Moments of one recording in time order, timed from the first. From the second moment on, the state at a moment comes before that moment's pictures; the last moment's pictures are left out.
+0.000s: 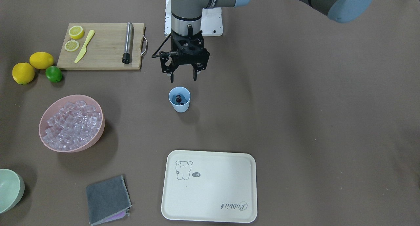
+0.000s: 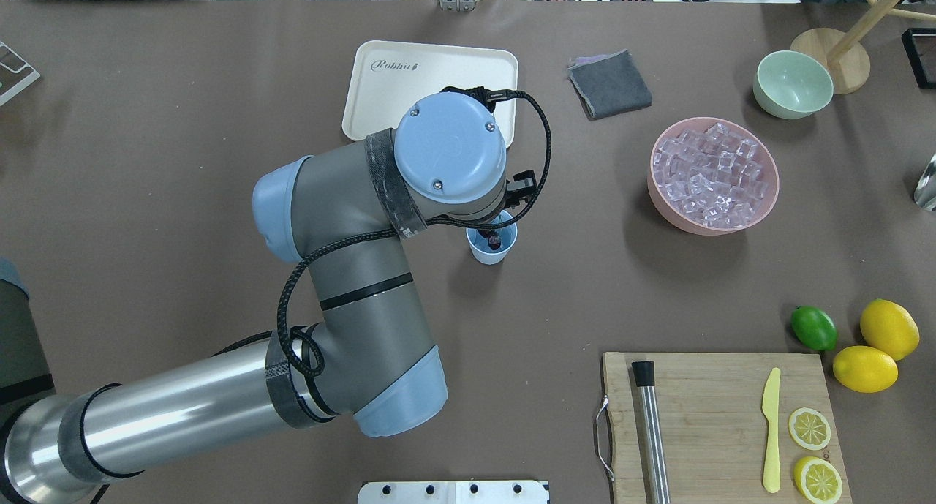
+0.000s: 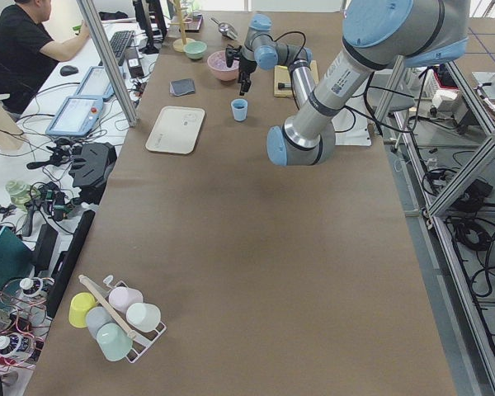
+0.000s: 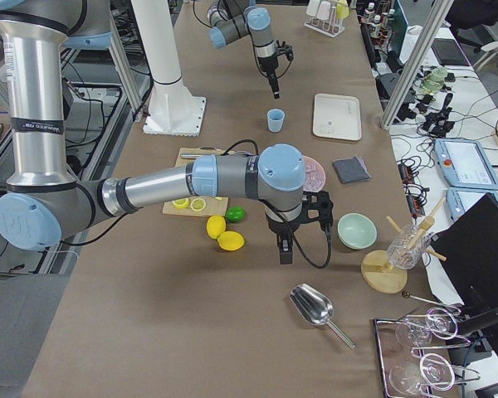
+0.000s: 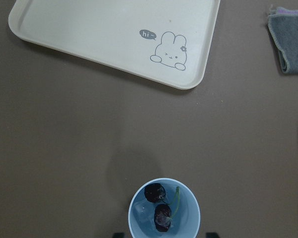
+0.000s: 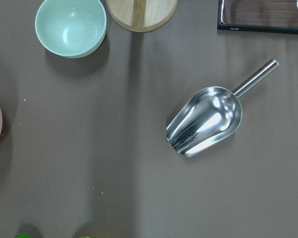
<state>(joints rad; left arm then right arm) -0.48 -2.51 -1.65 -1.49 -1.66 -1.46 1.71 -1.58 1.85 -1.81 2.38 -0.14</state>
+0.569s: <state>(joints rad) -0.74 -2.17 -1.94 -1.48 -1.92 -1.15 1.71 -1.58 1.85 -1.81 2.38 -0.14</state>
